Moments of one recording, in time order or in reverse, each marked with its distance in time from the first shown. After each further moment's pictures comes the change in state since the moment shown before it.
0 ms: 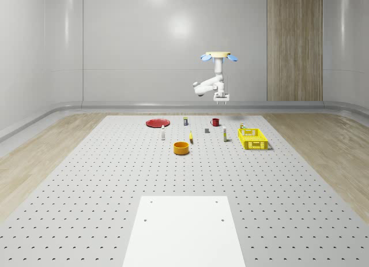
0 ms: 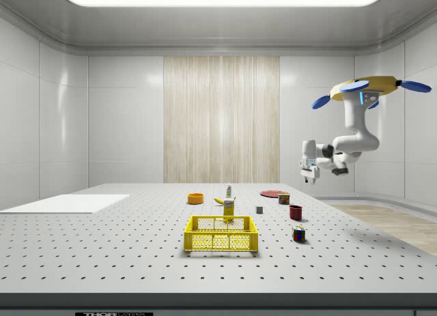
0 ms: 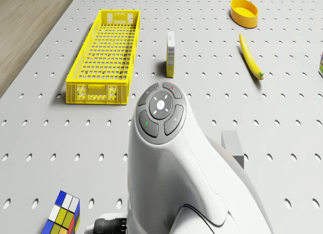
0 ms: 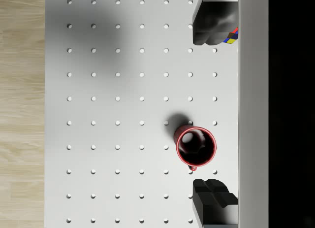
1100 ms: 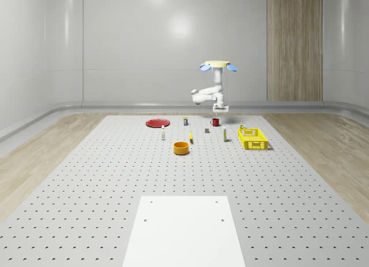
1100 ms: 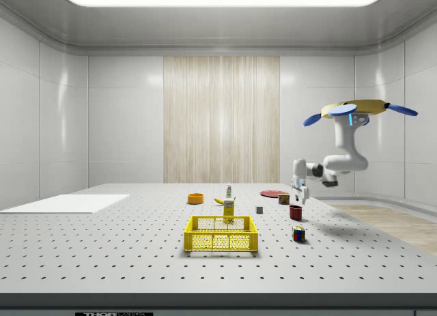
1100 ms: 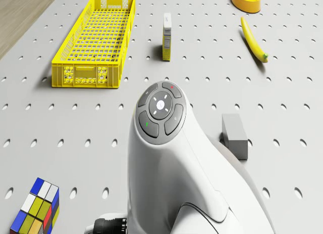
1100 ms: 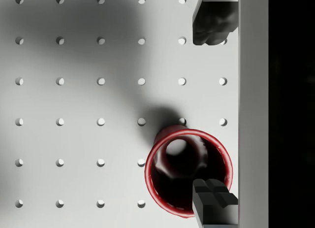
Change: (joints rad) arm -0.032 -0.101 0.029 0.007 0.051 0.093 0.030
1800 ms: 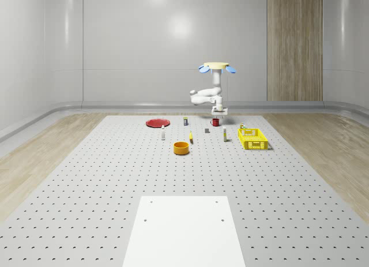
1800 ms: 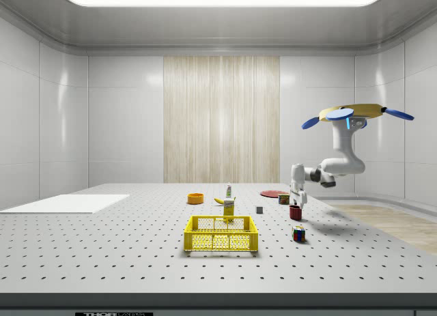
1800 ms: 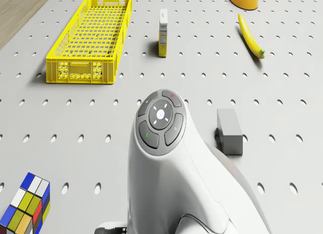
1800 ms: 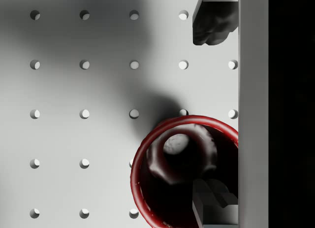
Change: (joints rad) arm -0.009 -0.065 -0.052 0.013 -0.034 0.080 0.004
